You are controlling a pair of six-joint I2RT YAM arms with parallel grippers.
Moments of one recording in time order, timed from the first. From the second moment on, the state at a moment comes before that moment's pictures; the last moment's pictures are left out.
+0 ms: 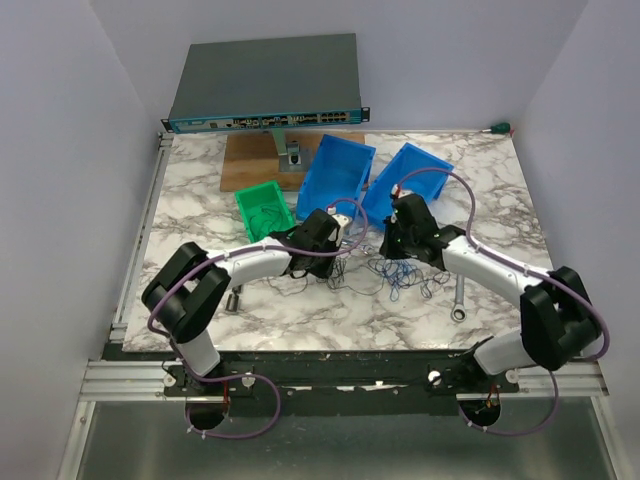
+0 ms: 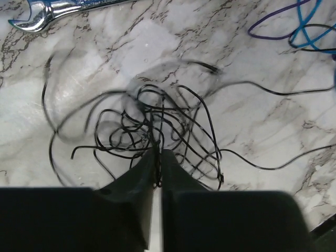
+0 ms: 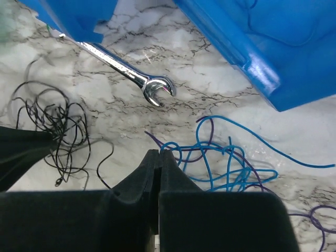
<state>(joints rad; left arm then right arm) -0.76 1.67 0.95 -0.20 0.10 -0.24 0.54 1.47 0.88 -0.29 0.05 0.40</state>
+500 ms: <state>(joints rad) -0.76 1.59 0.91 -0.22 -0.04 -0.27 0.54 1.00 1.02 -0.43 0.34 0.46</state>
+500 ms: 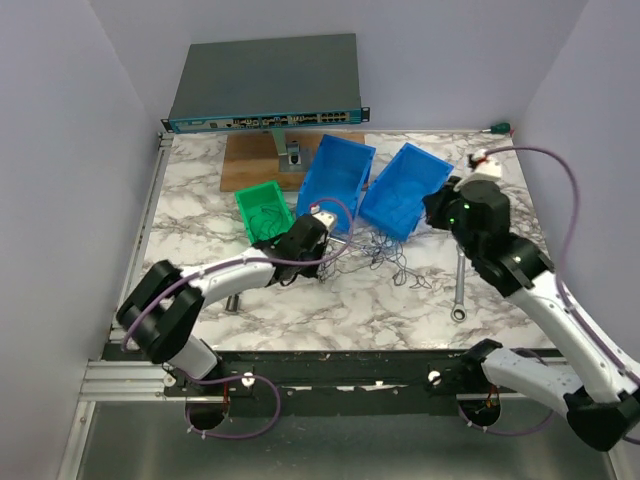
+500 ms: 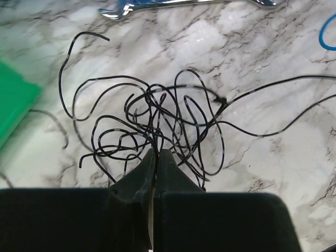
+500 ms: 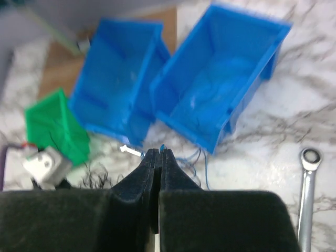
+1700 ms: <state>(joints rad) -0.68 0.93 0.43 0.19 -0.21 -0.36 0.54 1.20 1.50 -0.42 0.74 0.33</state>
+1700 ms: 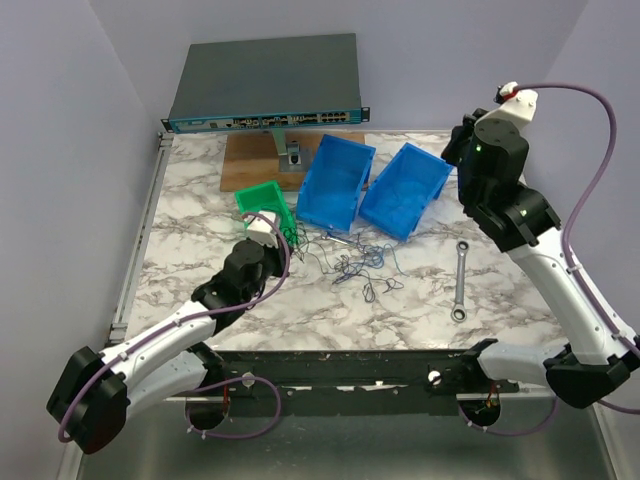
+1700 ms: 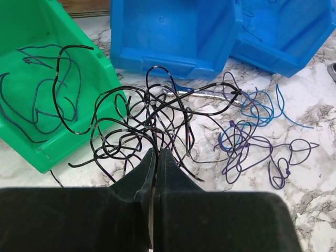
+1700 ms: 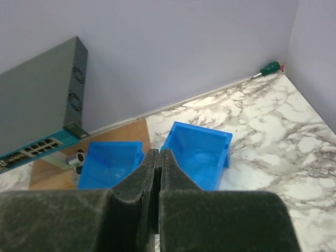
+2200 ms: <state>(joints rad) -0.68 0.96 0.43 0.20 -0.16 -0.34 0.54 1.37 1.53 -0.28 0.71 0.28</state>
